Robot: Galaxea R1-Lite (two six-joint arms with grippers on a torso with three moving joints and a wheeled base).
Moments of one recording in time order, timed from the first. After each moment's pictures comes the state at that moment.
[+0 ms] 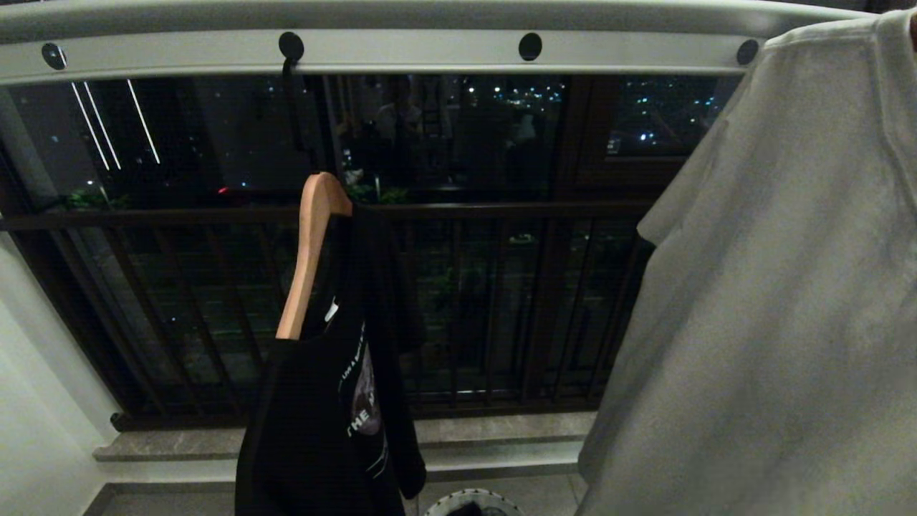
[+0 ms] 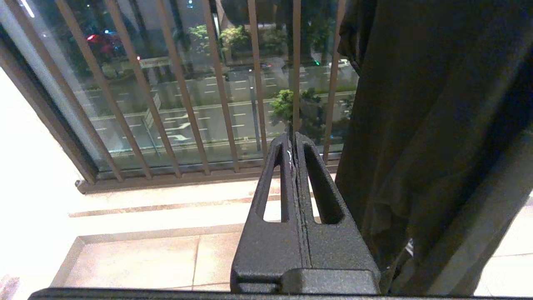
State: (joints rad) left arm 0.00 0.00 0.00 -0.01 -0.03 0.04; right arm 0.57 0.93 -1.06 0.03 0.48 0.32
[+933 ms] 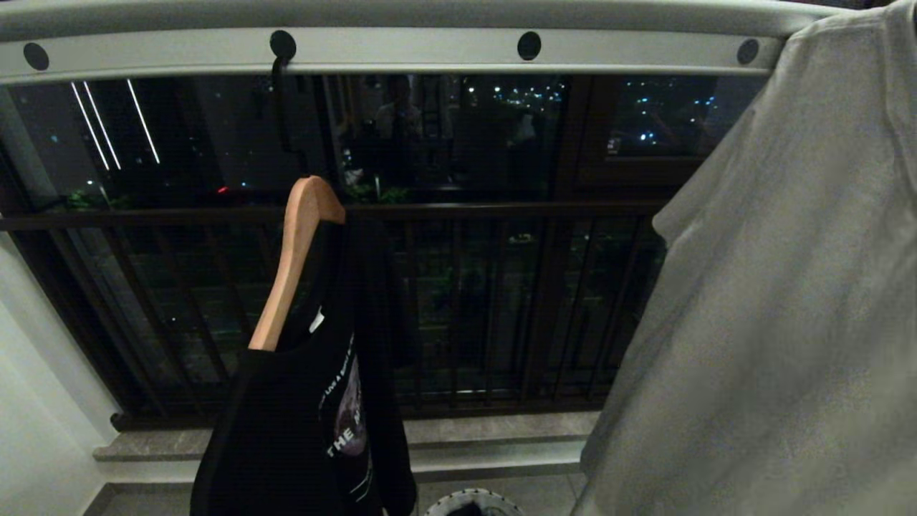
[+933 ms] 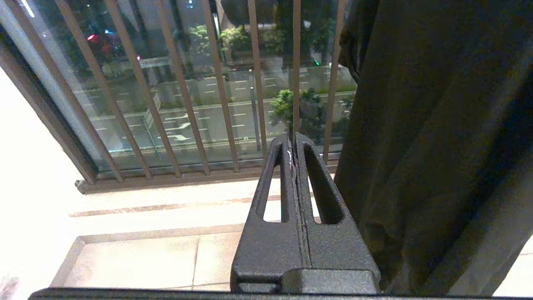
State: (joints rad) left arm 0.00 0.00 0.00 -0.01 -0.03 0.04; right arm 0.47 0.96 -1.08 -0.01 0.49 0.32
